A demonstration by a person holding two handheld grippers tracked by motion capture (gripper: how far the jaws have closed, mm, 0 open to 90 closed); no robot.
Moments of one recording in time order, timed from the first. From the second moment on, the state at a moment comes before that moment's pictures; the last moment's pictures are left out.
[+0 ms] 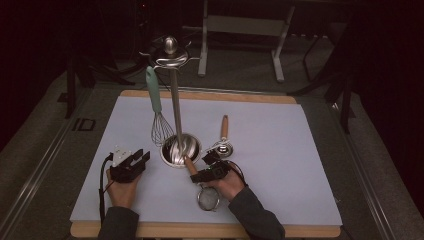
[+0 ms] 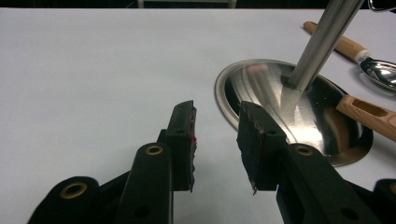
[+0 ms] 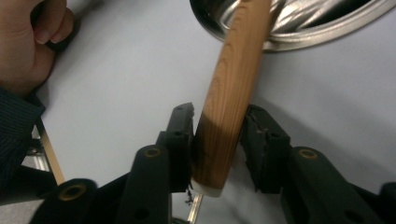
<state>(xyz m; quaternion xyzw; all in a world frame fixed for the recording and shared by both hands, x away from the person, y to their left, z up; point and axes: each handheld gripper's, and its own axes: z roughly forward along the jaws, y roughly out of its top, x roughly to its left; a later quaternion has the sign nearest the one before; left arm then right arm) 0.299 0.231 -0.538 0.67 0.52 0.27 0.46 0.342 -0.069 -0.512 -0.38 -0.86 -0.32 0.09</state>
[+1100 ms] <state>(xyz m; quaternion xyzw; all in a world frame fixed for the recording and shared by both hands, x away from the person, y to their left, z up) 0.299 0.230 -0.538 0.67 0.52 0.27 0.45 0.331 -0.083 -0.468 -0.35 -0.86 -0.37 -0.01</state>
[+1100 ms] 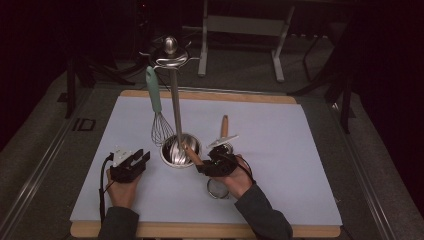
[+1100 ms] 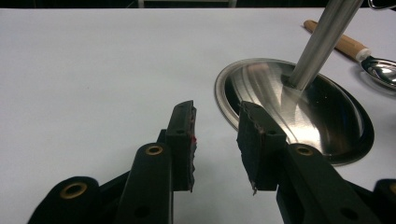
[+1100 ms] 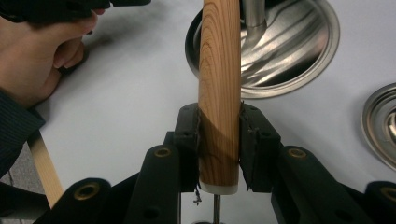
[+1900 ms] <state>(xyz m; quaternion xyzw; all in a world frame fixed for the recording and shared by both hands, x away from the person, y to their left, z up) 0.299 0.229 -0.538 0.67 0.52 0.27 0.45 0.329 -0.087 -0.454 -0.35 -0.85 -0.38 -0.02</state>
